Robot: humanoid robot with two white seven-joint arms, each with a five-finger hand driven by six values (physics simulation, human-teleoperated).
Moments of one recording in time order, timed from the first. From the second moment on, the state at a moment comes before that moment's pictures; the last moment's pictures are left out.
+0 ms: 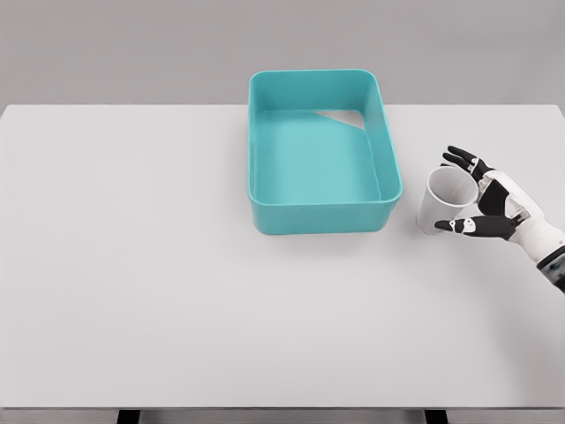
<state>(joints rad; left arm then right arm) -0.06 0.00 -0.13 -0.04 0.16 0.01 -0.10 -0.11 -0.48 -0.03 -1.37 -0.50 -0.08 0.61</state>
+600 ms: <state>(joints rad) -0.06 0.00 -0.13 -0.04 0.16 0.01 -0.10 -0.11 -0.48 -0.03 -1.37 -0.47 -0.08 0.61</state>
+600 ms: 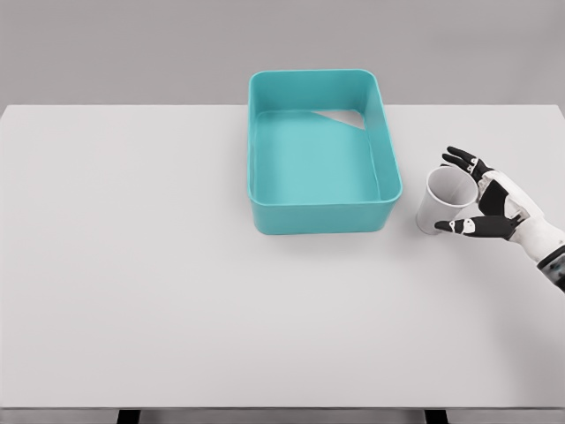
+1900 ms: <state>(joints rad) -0.06 0.00 -0.13 -0.04 0.16 0.01 -0.10 -0.12 -0.48 -0.03 -1.31 -0.45 -0.09 0.61</state>
